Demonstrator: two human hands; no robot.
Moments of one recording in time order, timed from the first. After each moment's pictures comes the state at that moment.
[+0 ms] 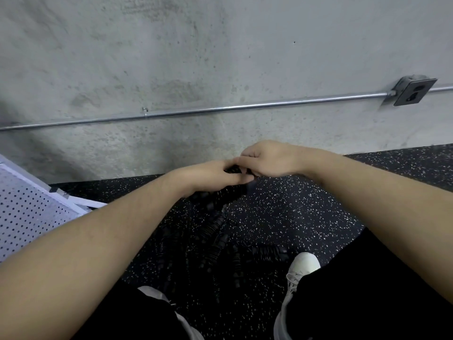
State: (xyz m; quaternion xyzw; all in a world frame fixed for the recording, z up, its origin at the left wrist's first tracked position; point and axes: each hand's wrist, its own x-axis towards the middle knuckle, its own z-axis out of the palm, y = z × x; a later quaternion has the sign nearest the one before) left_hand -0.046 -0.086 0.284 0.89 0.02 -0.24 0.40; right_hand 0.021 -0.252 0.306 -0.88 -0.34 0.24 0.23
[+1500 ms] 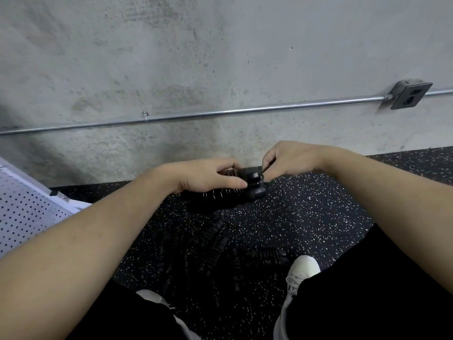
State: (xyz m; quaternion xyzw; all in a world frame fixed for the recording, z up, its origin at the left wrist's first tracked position) left_hand -0.053 -0.072 0.308 0.88 -0.04 -0.27 0.39; right_hand 0.040 -0.293 0.310 -0.86 -0.29 0.35 0.24
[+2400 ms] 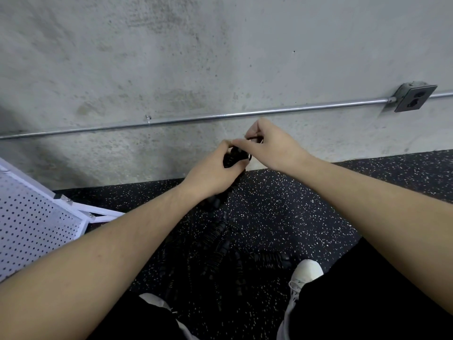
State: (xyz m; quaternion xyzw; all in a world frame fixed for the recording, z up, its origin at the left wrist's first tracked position) left_hand -0.045 -0.098 0.289 0.93 0.07 -0.02 0.36; right_hand 0.025 -0.246 0.311 -0.89 -0.21 0.06 0.41
